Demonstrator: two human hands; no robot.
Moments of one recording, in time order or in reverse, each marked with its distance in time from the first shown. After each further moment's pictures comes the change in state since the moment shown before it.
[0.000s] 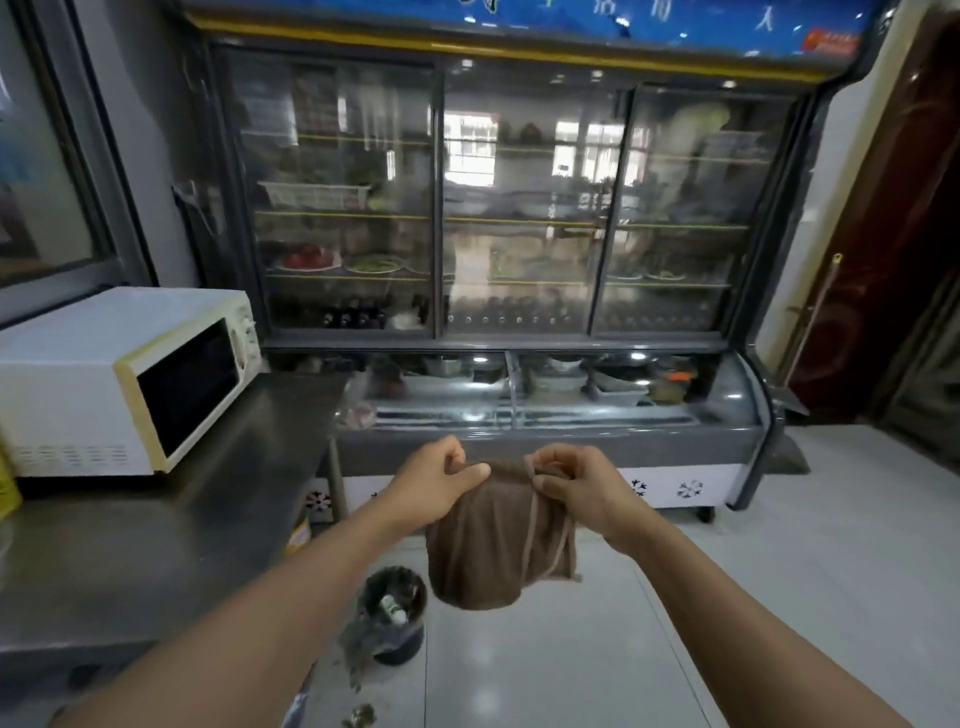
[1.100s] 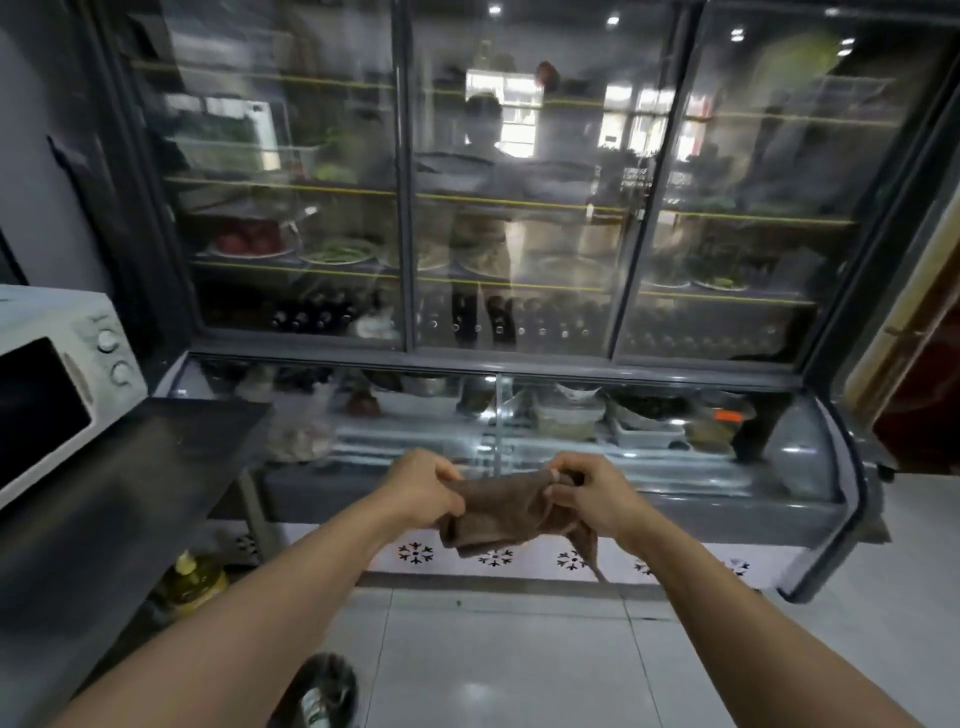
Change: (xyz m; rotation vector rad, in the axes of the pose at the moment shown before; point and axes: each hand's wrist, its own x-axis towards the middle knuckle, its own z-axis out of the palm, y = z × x) left_hand 0.377 0.017 0.096 -0.015 -0.081 -0.309; right_hand 0.364 0.128 -0.190 -0.194 -0.063 0.058
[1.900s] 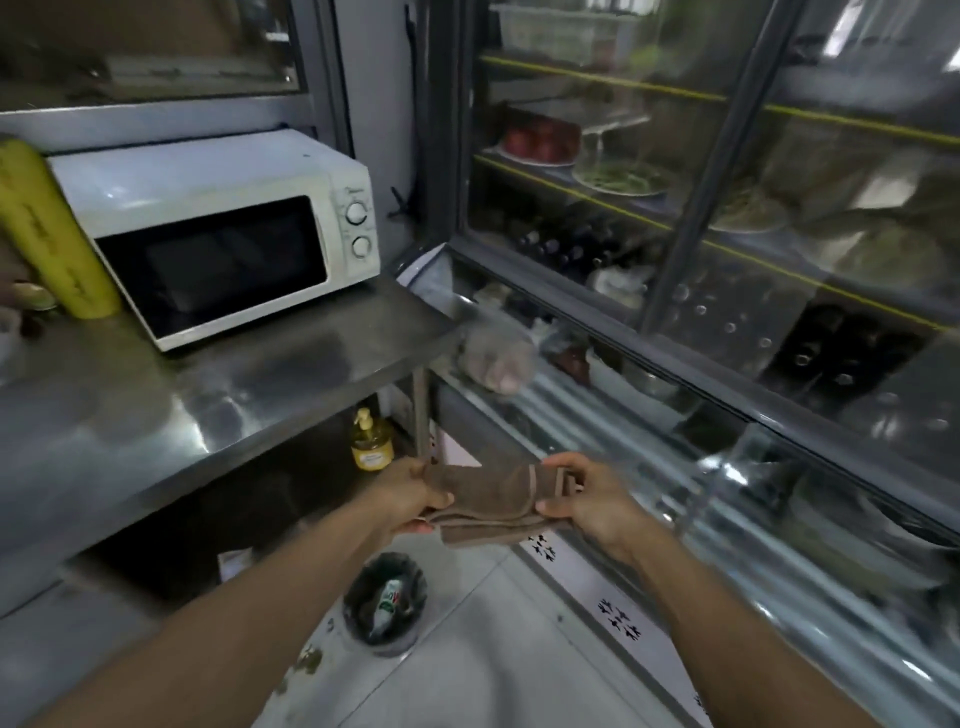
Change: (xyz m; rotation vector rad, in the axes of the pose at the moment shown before) left_hand 0.138 -0.084 -0.001 -0.754 0.595 -0.648; right_hand 0.295 0.038 0.101 0.114 -0.730 -0.009
